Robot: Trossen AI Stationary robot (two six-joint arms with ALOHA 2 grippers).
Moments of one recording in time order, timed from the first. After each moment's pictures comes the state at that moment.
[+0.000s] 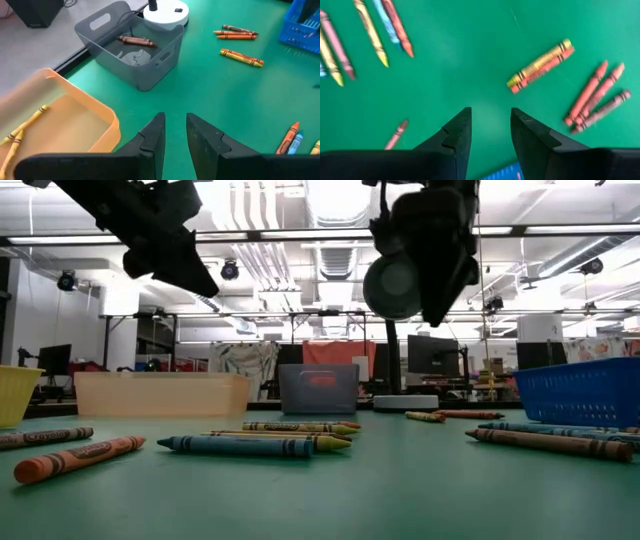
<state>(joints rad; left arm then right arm) -0.19 1.07 0.72 -0.43 -0.67 -0.53 0.05 1.69 1.38 -1.05 0.03 0.58</state>
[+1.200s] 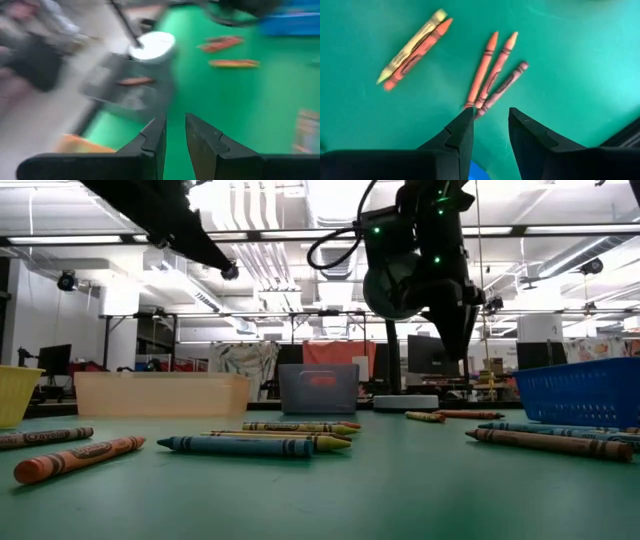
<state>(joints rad) -0.18 1.05 0.77 -0.35 -0.64 -0.10 -0.20 1.78 1.37 -1.25 0.12 0.46</state>
